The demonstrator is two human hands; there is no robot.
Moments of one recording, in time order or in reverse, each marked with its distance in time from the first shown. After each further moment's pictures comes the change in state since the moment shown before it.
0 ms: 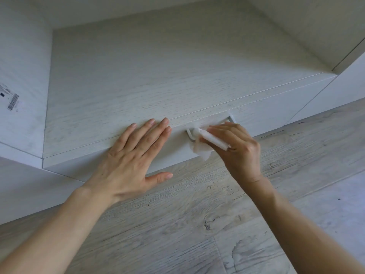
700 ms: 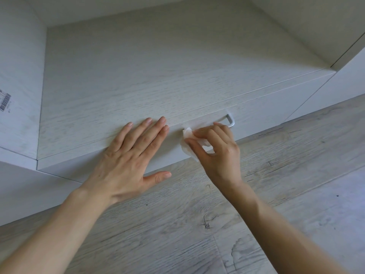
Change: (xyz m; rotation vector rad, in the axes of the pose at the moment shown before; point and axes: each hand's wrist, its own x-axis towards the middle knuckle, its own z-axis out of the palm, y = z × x) left_hand 0.001 0.001 0.002 0.008 0.001 0.002; right_hand -0.005 -0.032 0.022 0.060 0.038 0.193
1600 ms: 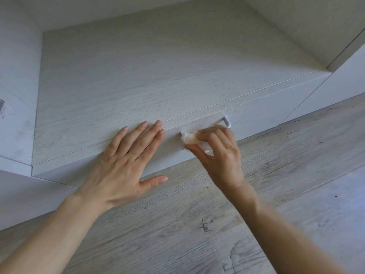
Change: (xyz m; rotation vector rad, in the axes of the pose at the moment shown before) left_hand 0.000 0.000 -0.001 -0.015 -0.025 0.004; right_hand 0.001 0.021 -0.002 -0.106 0.044 -0.186
